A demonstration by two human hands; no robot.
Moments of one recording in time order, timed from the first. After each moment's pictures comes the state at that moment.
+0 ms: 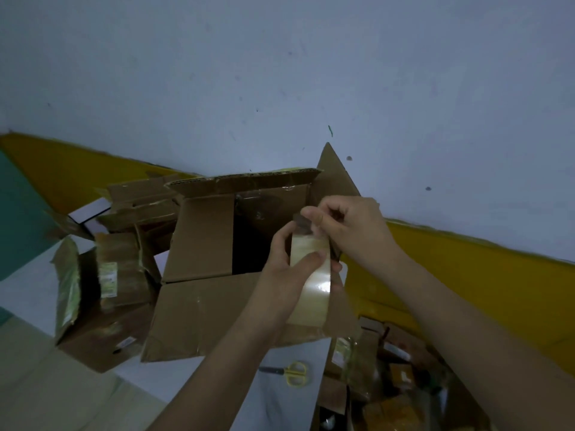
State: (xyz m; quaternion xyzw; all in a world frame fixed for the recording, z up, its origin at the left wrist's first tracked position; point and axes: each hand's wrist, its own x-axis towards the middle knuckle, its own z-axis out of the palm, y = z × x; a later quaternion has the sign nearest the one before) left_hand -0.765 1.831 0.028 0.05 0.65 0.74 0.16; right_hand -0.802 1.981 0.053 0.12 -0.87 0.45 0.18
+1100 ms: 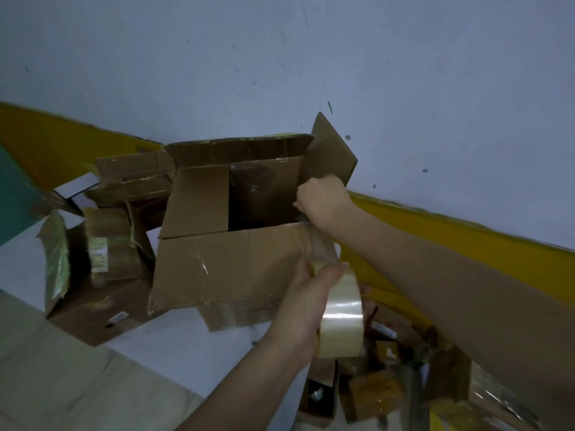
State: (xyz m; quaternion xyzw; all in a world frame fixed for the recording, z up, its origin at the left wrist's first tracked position) left_hand -0.724 1.856 -0.013 -0.08 0.55 0.77 0.31; right_hand -0.879 1.955 0.021 0.11 -0.98 -0.15 0.03
